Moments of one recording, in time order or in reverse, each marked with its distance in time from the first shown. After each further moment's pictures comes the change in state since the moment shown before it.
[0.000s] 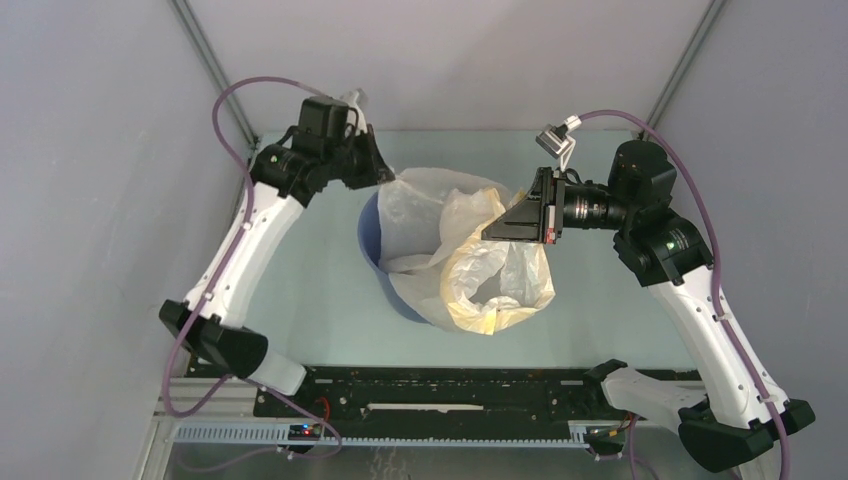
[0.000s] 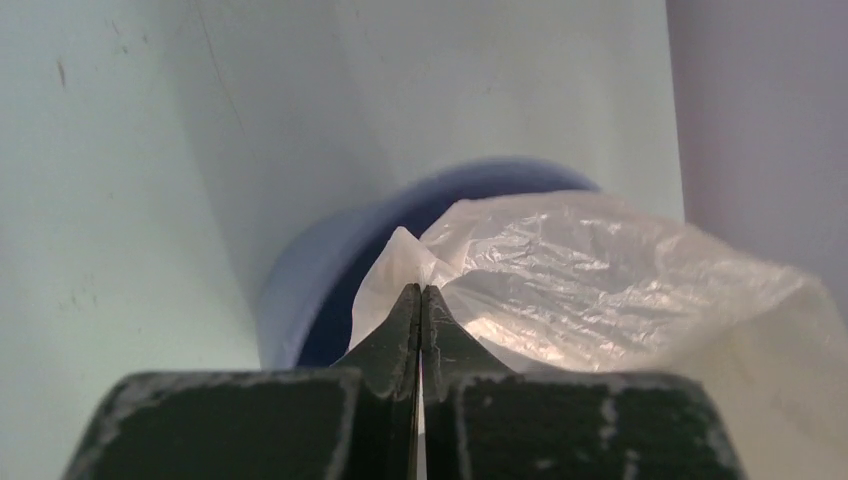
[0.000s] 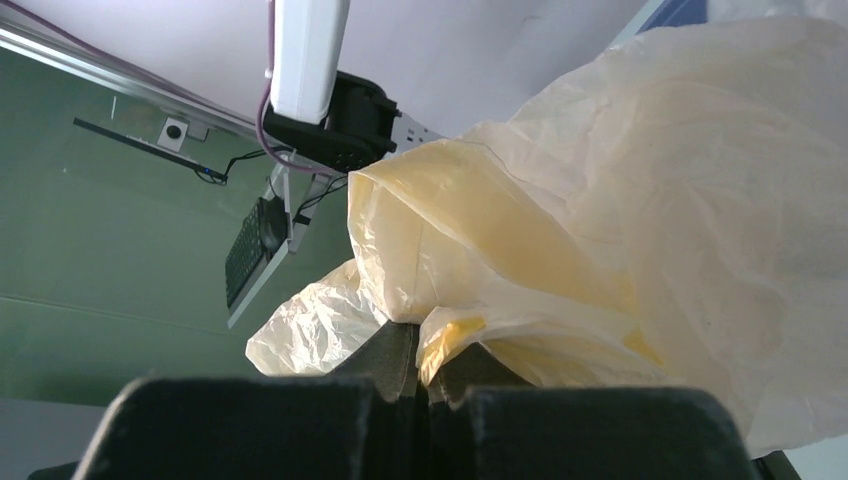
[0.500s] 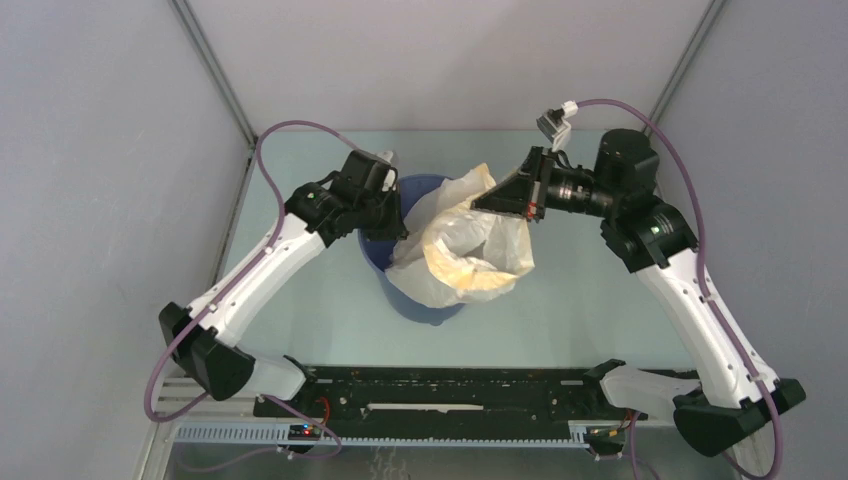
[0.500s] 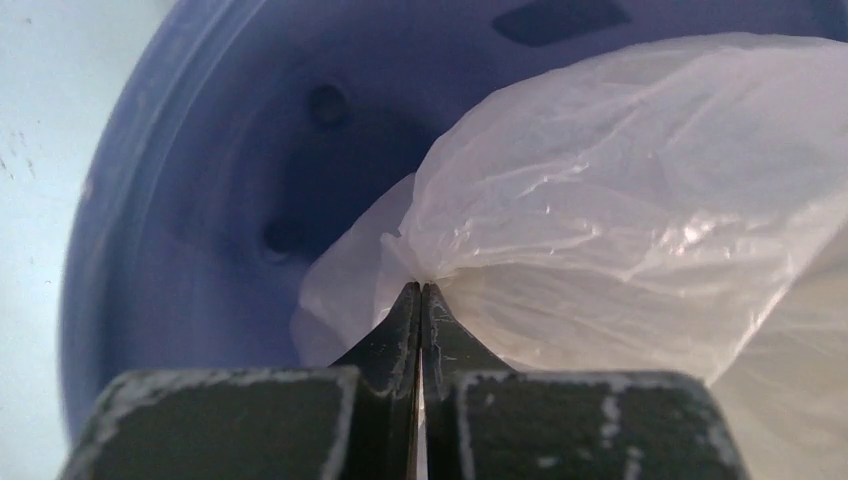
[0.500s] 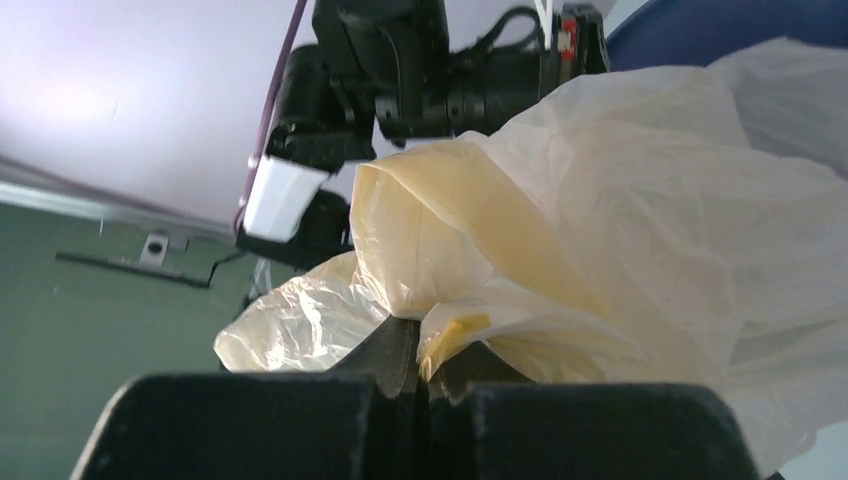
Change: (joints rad) left arm -0.218 -0.169 -0.351 -0.006 -0.127 -0.072; right arm 0.005 0.045 0.015 0.032 0.165 0.076
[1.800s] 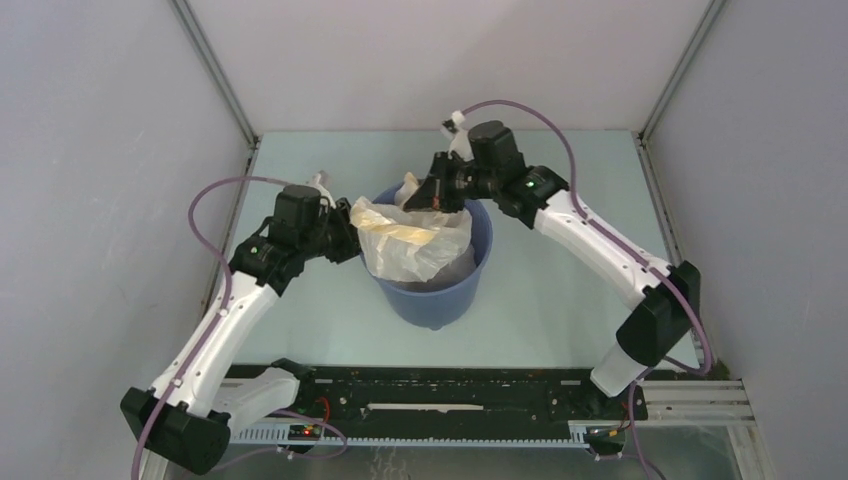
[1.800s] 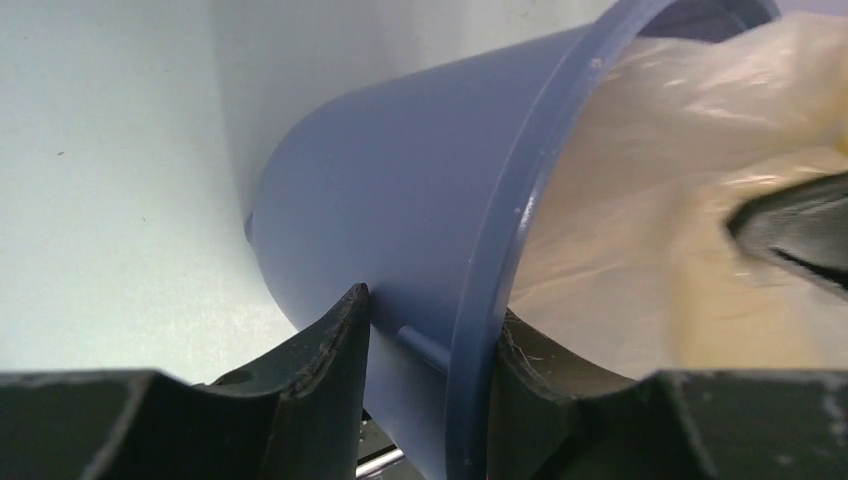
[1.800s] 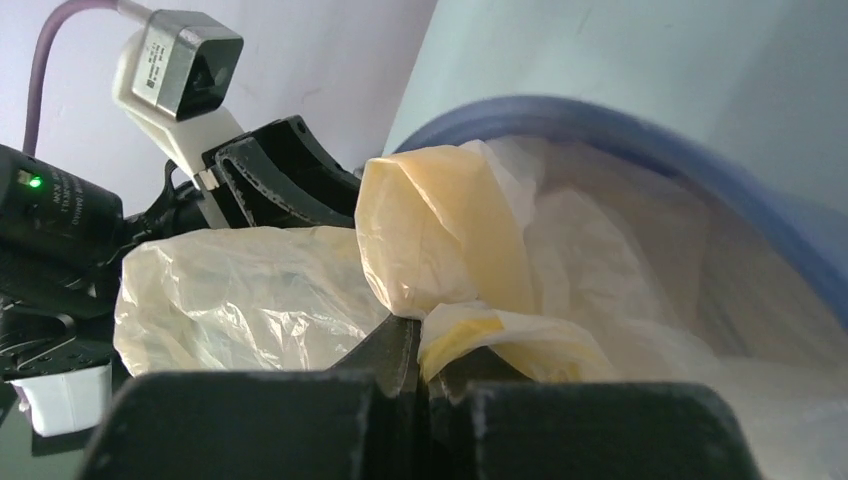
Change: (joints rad) left arm 0.253 -0.323 -0.388 0.212 0.169 -0.190; right arm 0.226 0.496 0.170 0.006 0.359 -0.139
